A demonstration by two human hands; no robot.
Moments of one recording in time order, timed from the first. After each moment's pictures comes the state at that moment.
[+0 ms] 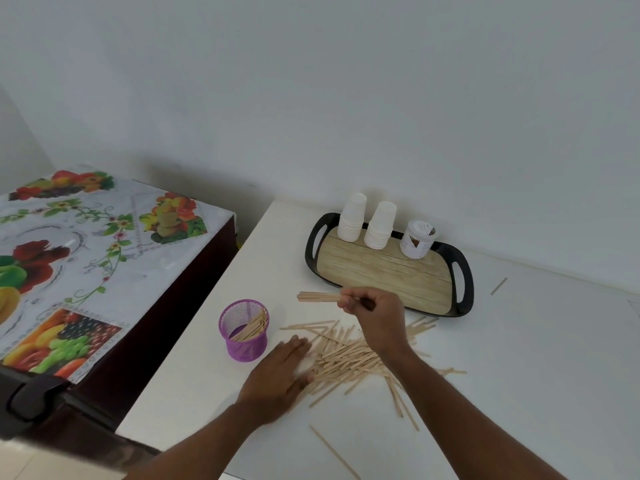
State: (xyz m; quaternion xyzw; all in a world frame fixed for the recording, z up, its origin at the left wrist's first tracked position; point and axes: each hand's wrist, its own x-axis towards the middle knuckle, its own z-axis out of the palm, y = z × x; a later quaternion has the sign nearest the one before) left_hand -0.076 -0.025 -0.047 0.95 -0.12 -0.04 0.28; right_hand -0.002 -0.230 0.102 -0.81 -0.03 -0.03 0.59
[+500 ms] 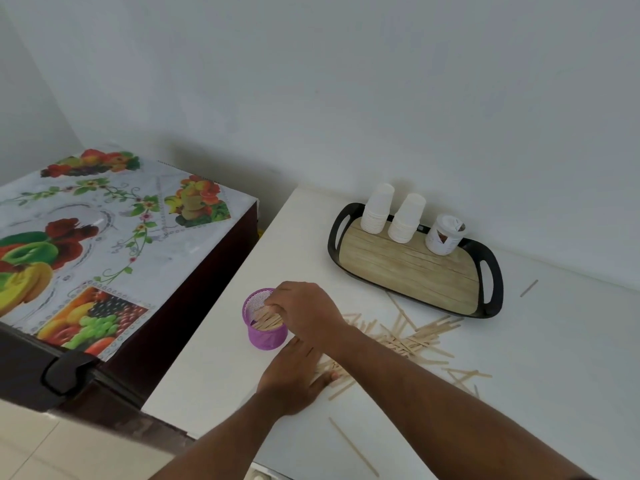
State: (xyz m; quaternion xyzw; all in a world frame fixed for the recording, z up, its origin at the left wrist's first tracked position) left_hand -0.082 -0.029 -0.055 0.97 -0.10 0.04 0.24; right_hand 0.009 -0.097 0.084 -0.89 -0.43 0.00 0.15
